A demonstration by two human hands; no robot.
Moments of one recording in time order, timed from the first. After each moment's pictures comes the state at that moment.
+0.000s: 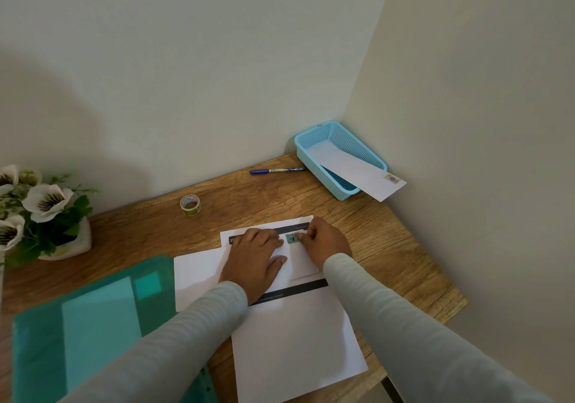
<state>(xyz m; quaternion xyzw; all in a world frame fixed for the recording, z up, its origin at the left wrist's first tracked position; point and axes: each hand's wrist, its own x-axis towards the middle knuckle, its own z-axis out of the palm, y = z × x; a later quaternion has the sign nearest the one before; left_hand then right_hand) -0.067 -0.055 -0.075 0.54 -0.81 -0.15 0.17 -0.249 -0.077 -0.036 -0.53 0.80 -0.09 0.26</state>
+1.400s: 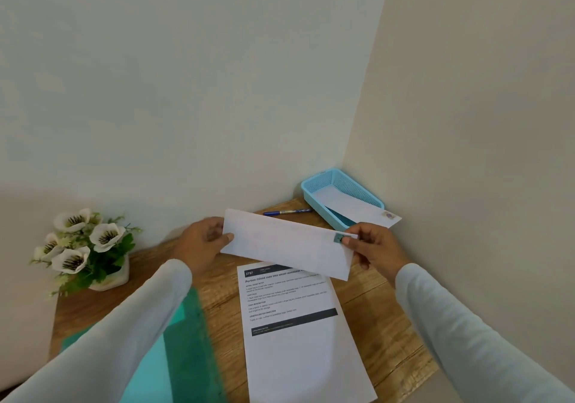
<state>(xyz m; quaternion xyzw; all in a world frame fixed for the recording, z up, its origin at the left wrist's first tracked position) 0.036 -0.096 0.043 0.64 -0.56 -0.40 0.35 -0.330 -0.052 0.058 -0.49 0.64 -0.39 0.44</state>
